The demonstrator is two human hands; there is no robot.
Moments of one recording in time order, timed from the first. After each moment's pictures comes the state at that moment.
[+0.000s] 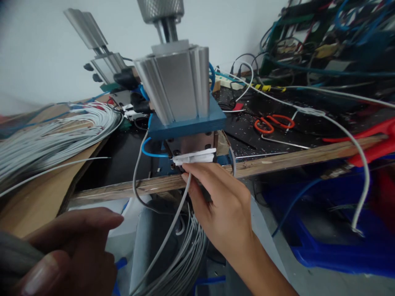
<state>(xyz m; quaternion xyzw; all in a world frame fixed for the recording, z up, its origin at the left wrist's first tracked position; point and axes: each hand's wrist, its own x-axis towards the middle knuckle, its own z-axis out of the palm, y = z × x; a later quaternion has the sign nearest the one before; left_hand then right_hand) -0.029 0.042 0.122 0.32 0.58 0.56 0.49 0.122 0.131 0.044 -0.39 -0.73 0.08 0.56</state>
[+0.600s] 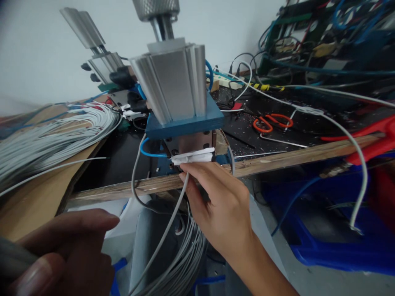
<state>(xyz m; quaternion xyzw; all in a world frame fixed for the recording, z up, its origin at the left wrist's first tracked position) -0.028 0.043 0.123 0.30 0.58 0.57 0.50 0.123 0.130 0.047 -0.39 -0.73 0.09 0.55</state>
